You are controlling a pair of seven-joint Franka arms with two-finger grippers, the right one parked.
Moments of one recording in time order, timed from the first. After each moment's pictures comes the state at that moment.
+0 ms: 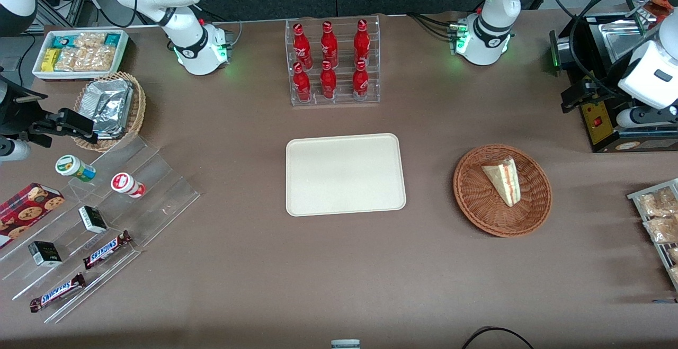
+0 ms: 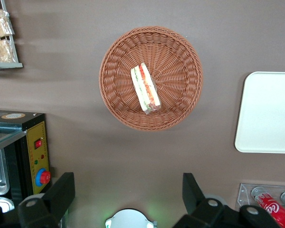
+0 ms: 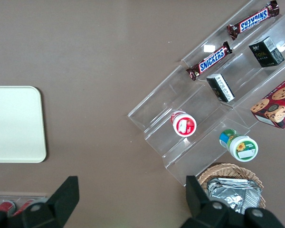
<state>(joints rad) 0.07 -0.04 -0.13 -1.61 0.02 1.45 -0.12</state>
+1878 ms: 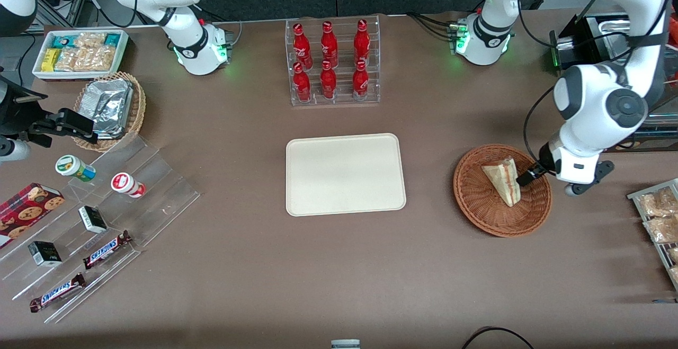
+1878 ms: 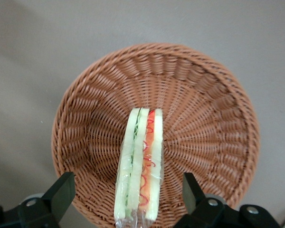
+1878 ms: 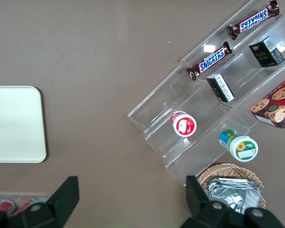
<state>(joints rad) 0.08 0.12 -0.10 -2.23 0.02 2.37 -0.65</state>
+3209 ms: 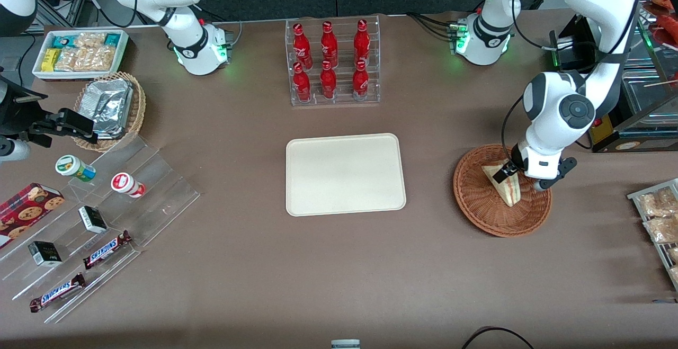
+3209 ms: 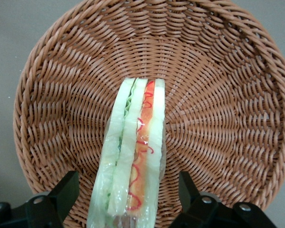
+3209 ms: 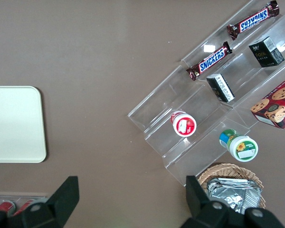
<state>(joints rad) 0.03 0.18 -0.11 -2.34 0.06 2.53 -0.74</state>
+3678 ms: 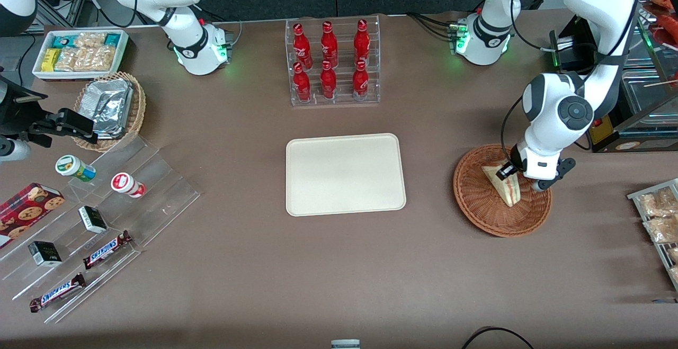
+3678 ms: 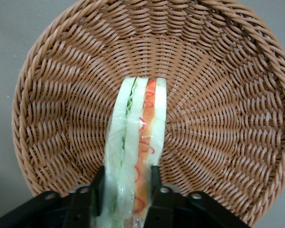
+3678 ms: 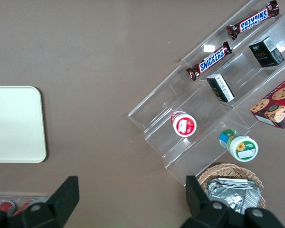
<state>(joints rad) 0.03 0.18 -0.11 -2.34 0.06 2.53 -0.74</state>
